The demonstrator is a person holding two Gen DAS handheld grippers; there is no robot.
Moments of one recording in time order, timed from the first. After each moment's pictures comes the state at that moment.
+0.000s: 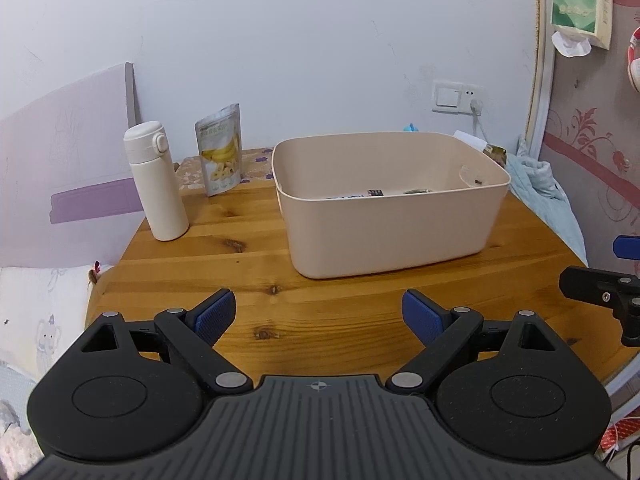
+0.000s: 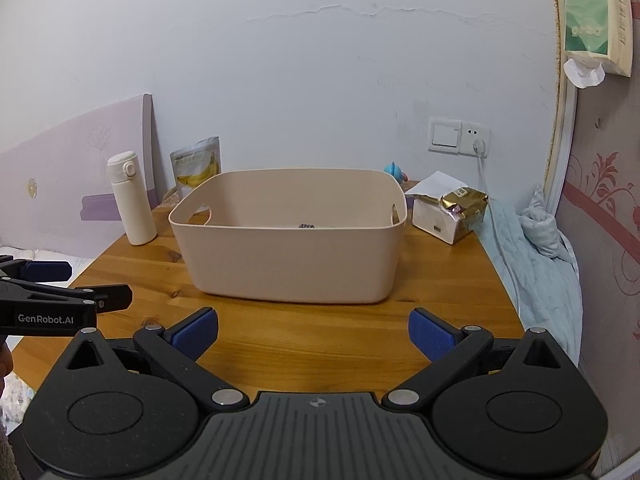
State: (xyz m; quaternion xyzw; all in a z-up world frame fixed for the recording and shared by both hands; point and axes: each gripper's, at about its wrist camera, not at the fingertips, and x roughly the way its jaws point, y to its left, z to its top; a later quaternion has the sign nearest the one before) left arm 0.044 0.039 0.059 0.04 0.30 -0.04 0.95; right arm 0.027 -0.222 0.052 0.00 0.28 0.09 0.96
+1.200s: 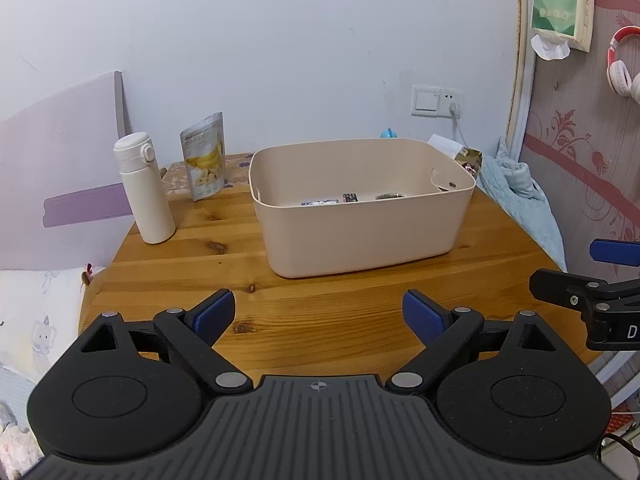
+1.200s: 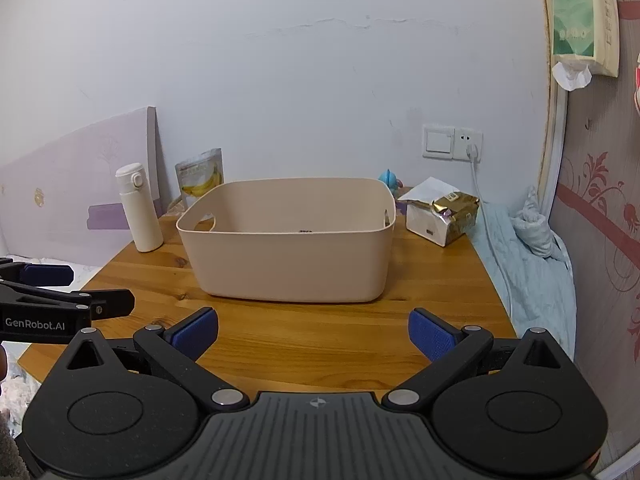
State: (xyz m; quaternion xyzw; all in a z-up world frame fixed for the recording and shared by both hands) left arm 0.020 0.019 0.079 0.04 0.30 -0.06 0.95; right arm 0.006 -0.230 0.064 0.01 0.27 0.09 0.96
